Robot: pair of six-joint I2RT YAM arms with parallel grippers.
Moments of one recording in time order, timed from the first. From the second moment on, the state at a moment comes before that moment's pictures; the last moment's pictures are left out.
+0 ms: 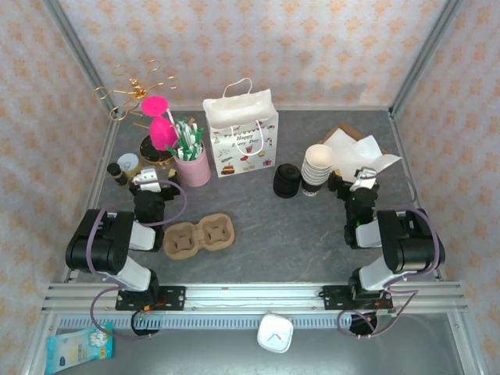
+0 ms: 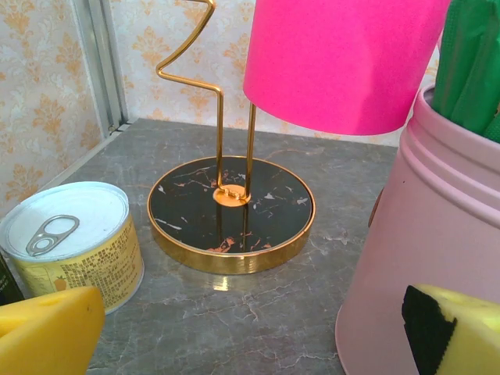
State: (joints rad) left arm 0.01 1.54 0.20 1.21 -0.22 -0.09; right arm 0.03 1.53 0.22 1.12 0.17 0.18
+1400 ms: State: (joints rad) left arm 0.01 1.51 0.19 1.21 -0.21 -0.09; right arm 0.03 1.50 0.22 1.11 0.19 0.19
